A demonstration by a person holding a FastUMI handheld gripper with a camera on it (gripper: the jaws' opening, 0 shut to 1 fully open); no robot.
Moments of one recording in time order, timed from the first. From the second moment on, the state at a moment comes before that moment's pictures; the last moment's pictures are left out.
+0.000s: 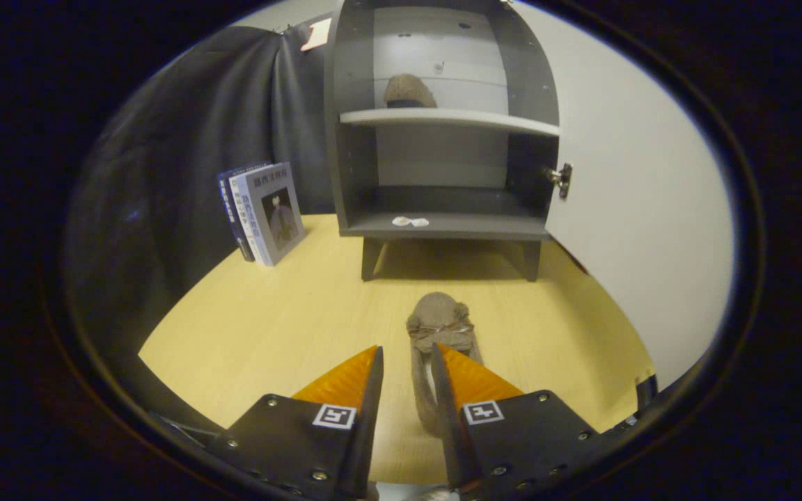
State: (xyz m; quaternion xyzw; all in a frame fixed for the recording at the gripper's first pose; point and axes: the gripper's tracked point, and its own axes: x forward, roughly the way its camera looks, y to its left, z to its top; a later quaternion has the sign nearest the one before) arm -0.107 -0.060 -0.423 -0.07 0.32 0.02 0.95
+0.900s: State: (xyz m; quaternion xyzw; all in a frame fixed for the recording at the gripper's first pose) arm -0.034 -0.078 -0.513 -0.11 0.38 -0.01 0.92
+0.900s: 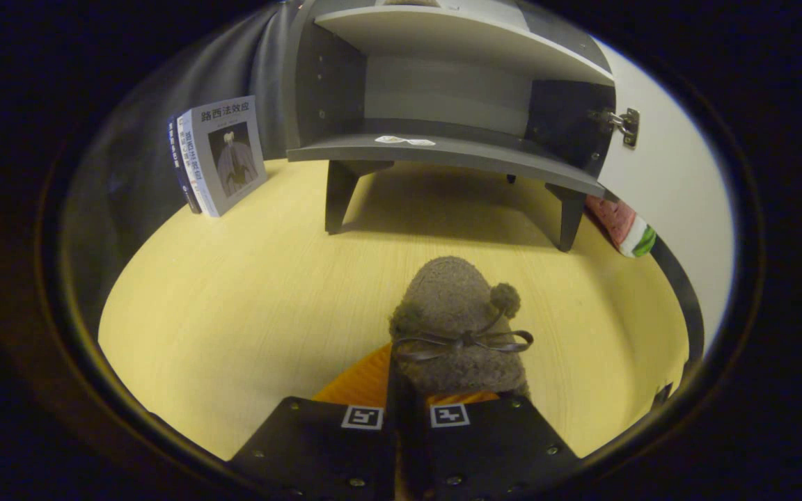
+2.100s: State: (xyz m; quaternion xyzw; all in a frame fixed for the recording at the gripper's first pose) arm 0.142 -0.079 -0.154 -0.10 0.11 -0.07 0.99
